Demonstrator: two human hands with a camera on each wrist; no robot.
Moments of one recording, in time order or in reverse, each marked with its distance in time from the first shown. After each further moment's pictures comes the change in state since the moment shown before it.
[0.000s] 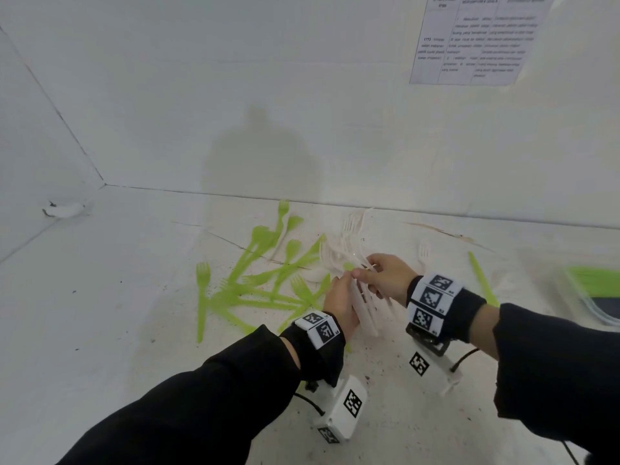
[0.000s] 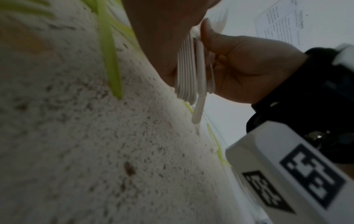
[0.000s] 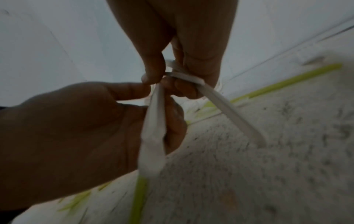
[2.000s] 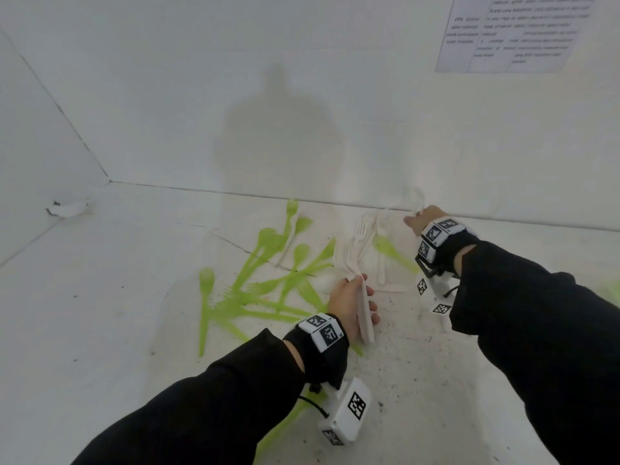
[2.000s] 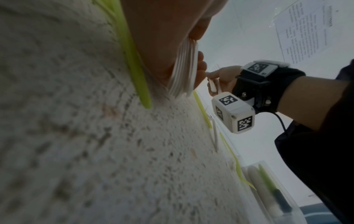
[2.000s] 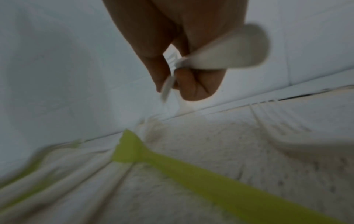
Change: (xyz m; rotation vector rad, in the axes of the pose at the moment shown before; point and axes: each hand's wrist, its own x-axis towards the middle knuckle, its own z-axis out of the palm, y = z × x) left_hand 0.030 0.012 -0.006 0.113 0.105 -0.102; right_hand 0.111 -0.007 -0.075 -0.307 0.347 0.285
